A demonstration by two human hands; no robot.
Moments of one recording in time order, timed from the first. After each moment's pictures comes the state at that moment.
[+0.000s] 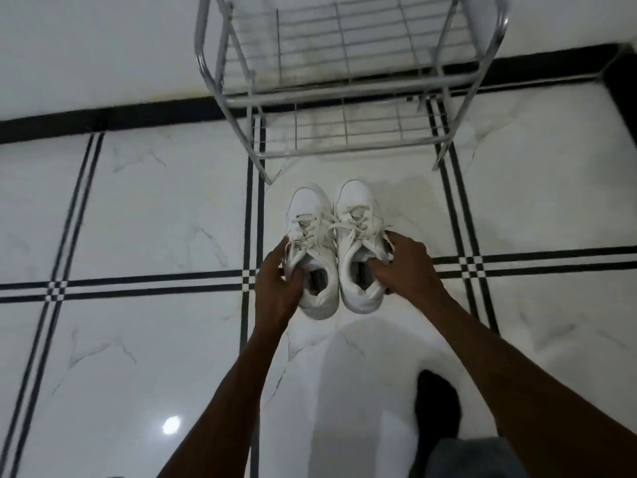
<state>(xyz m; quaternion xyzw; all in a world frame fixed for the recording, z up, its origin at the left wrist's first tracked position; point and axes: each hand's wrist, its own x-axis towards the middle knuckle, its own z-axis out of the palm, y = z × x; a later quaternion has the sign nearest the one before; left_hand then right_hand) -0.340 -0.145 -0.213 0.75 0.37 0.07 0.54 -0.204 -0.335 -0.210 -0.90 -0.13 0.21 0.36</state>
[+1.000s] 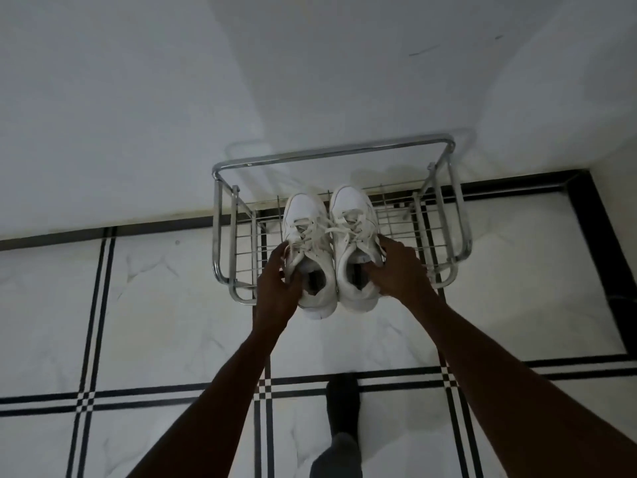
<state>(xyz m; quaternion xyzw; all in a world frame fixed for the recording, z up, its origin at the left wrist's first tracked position) -0.022 -0.013 -0.018 0.78 0.34 0.03 0.53 0.104 -0.203 0.001 -0.90 -0.09 0.26 0.33</state>
